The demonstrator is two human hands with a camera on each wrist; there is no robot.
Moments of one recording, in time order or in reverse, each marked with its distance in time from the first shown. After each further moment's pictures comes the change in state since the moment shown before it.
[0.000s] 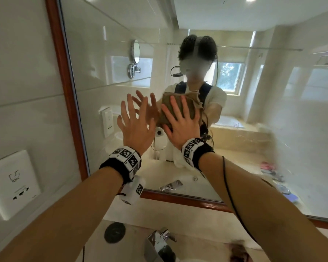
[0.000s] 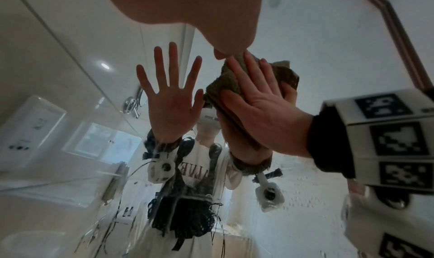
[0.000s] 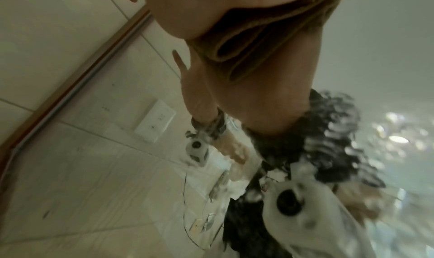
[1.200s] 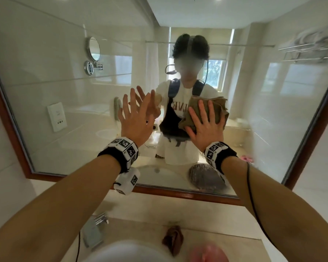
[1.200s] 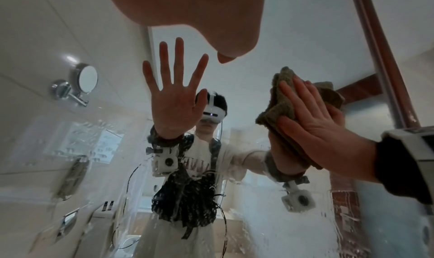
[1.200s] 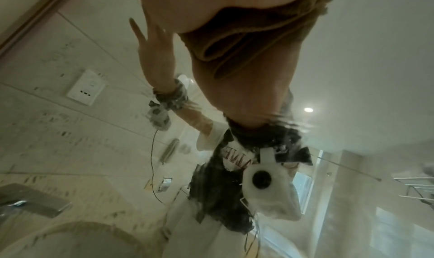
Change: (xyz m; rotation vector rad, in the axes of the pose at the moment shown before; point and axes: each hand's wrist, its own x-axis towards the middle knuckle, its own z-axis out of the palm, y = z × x) left_hand -0.057 0.245 0.082 0.066 -0.101 0.094; right_hand -0.166 0.306 -0.041 -0.023 -0.022 0.146
